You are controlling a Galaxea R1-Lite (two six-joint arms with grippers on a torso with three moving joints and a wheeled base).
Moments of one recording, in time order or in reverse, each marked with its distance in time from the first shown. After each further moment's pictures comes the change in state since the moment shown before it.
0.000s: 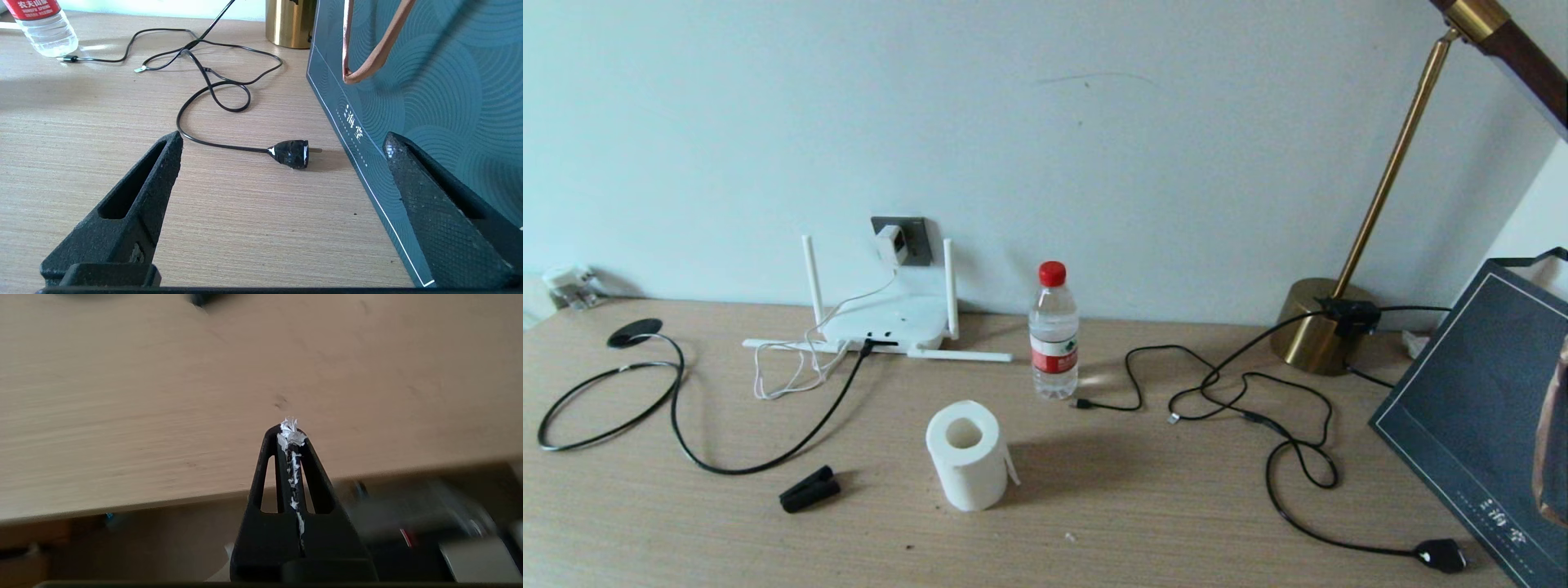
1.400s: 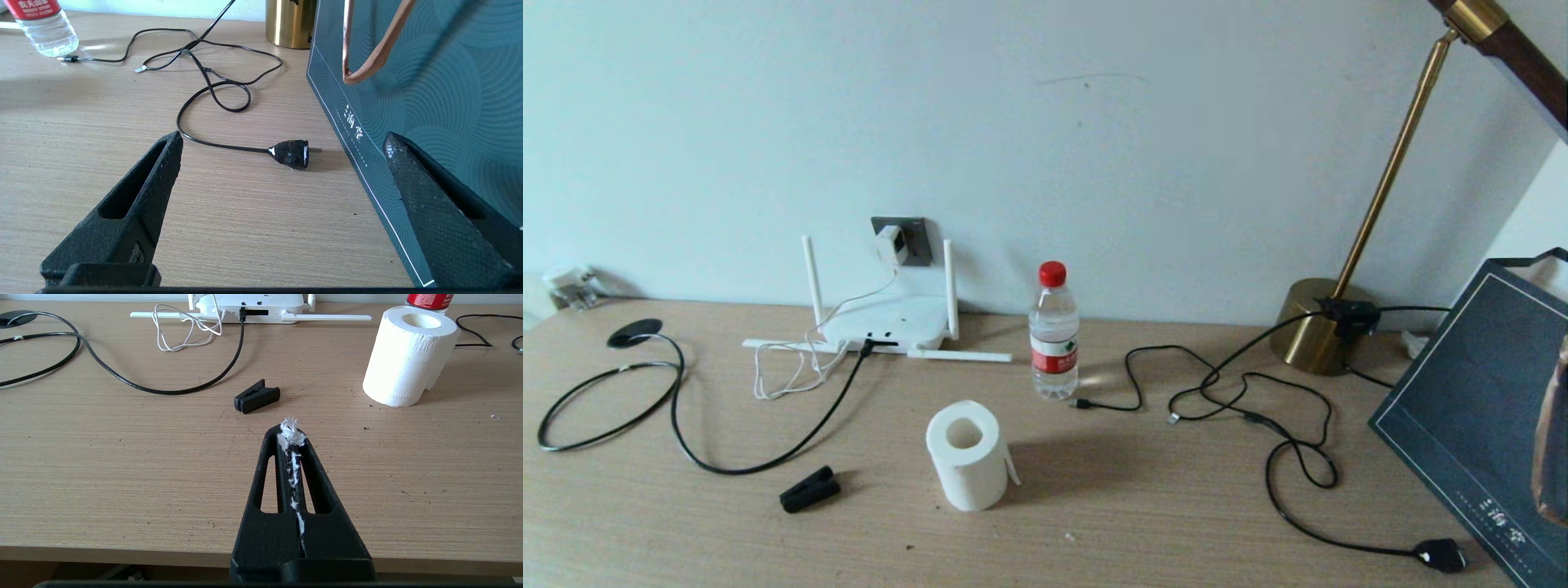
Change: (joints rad) left arm 0.071 -0.388 0.042 -0.065 0.021 -0.119; right arm 0.000 0.000 0.000 0.000 0.000 0.001
